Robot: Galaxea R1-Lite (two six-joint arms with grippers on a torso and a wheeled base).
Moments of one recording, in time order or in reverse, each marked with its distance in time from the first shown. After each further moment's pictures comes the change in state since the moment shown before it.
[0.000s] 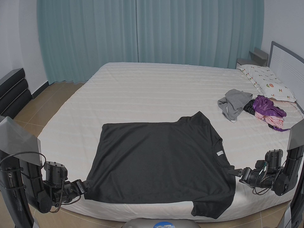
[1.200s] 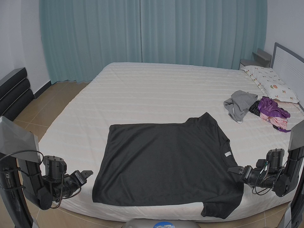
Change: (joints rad) left arm 0.005 -0.034 -0.063 0.000 -0.003 -0.158; right arm 0.012 -0.022 0.024 -0.050 0.013 0.075
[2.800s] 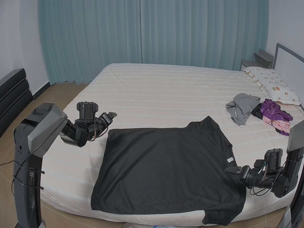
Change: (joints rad) left arm -0.020 0.305 -1.313 0.716 -0.052 -0.017; right arm 0.045 -0.008 -0.001 -0.003 0.000 0.061
